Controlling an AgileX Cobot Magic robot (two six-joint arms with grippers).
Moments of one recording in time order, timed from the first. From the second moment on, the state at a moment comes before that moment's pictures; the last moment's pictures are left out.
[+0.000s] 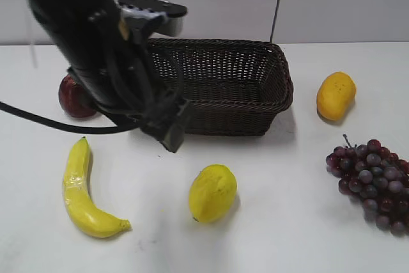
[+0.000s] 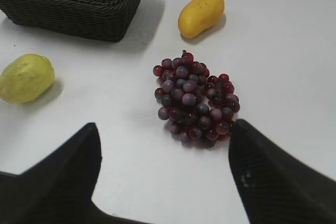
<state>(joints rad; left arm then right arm) -0.81 1.68 -1.30 -0.13 0.95 -0.06 0.09 -0.01 -0.50 0.19 1.04 -0.10</state>
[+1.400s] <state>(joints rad) -0.93 2.06 -1.42 -0.16 0.81 -0.10 0.09 -0.01 -0.50 0.19 1.04 -0.10</state>
